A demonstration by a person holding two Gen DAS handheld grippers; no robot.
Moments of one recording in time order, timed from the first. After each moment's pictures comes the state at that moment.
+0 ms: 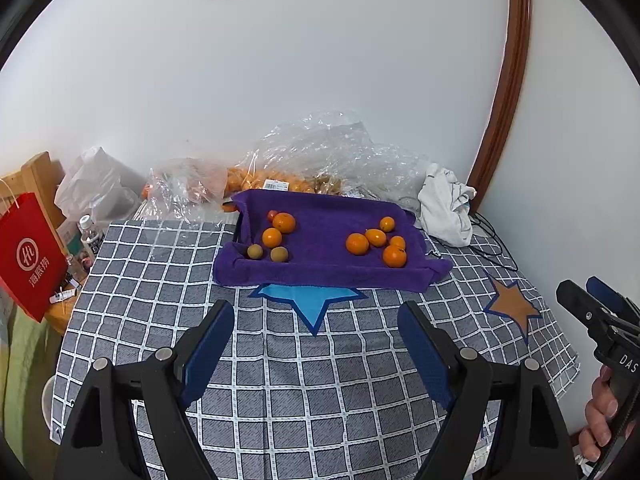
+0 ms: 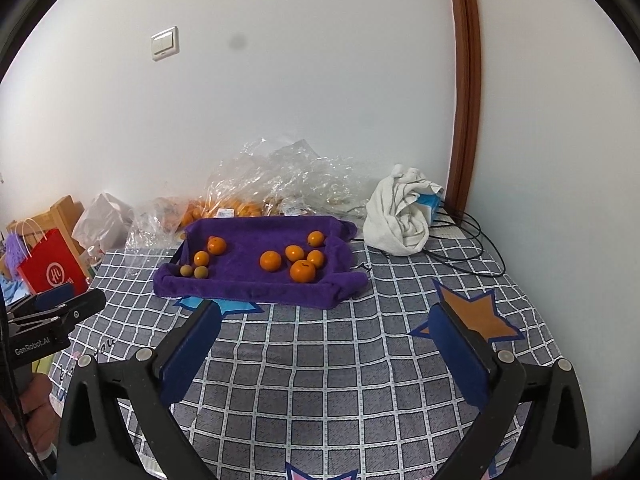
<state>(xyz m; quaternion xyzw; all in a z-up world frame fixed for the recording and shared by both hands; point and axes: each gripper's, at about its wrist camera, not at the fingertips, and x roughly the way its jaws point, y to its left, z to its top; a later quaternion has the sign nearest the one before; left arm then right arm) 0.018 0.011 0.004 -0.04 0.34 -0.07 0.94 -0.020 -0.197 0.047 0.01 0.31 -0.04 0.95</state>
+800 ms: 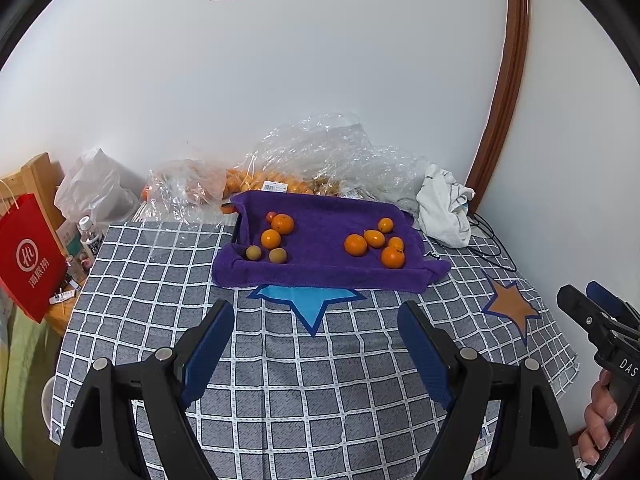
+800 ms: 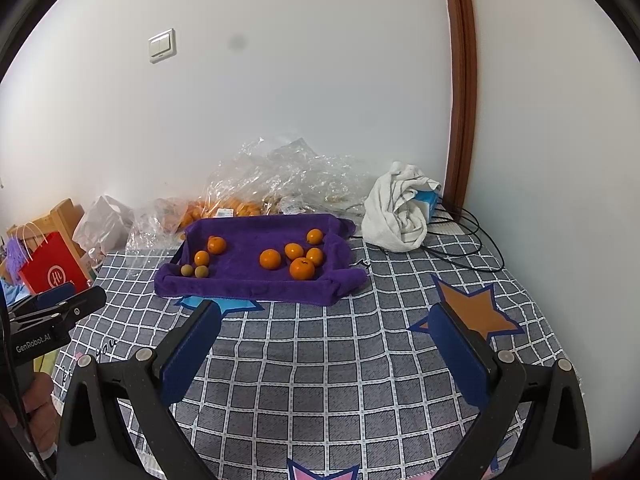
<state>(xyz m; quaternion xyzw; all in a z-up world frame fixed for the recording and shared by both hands) 0.016 0.009 0.004 -0.04 0.34 -0.07 0.94 -0.026 -0.199 0.045 0.01 0.31 -0.05 0.95</state>
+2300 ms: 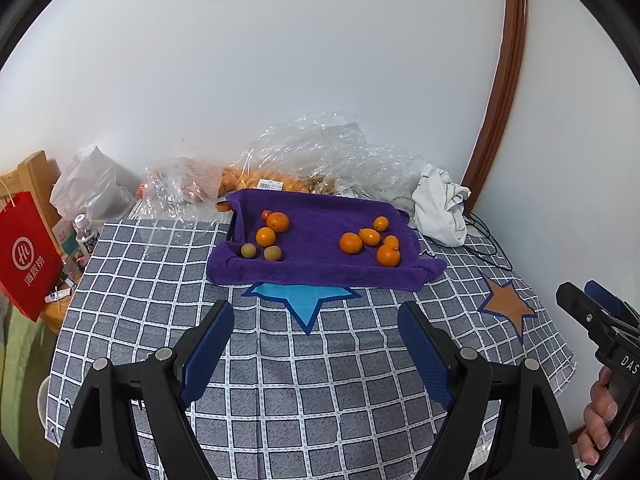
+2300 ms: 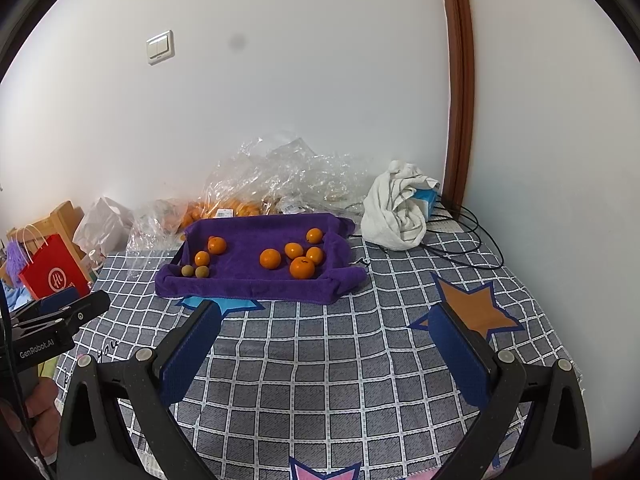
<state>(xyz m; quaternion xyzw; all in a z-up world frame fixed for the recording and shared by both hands) 0.014 0.008 0.002 -0.04 0.34 -0.08 0.94 -0.027 -0.199 0.046 0.02 0.31 -0.05 0.95</state>
